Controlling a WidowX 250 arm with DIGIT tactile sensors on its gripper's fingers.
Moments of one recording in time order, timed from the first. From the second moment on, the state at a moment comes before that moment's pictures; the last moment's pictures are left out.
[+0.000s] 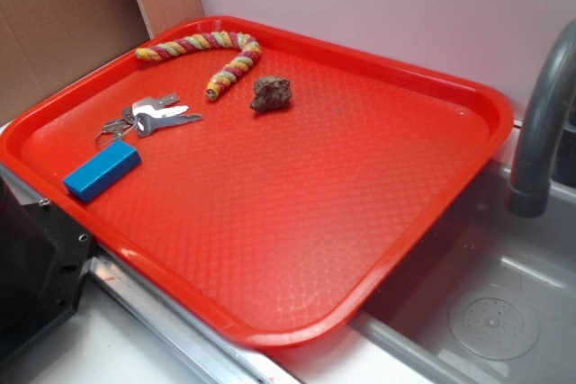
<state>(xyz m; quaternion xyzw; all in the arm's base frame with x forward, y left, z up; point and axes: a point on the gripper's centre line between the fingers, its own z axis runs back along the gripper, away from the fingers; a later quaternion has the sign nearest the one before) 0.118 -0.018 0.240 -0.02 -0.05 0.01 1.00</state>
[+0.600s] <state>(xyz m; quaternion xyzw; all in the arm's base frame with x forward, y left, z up) 0.153 -0.002 0.210 -0.02 -0.07 -0.04 1.00</state>
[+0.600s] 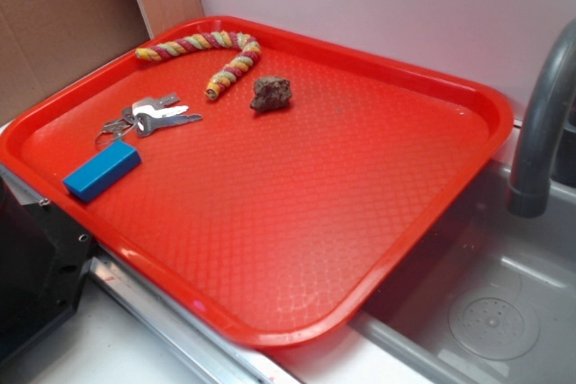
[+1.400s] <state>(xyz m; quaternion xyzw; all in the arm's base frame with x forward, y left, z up) 0.257 0.009 0.108 -0.02 -0.14 -0.19 0.97</state>
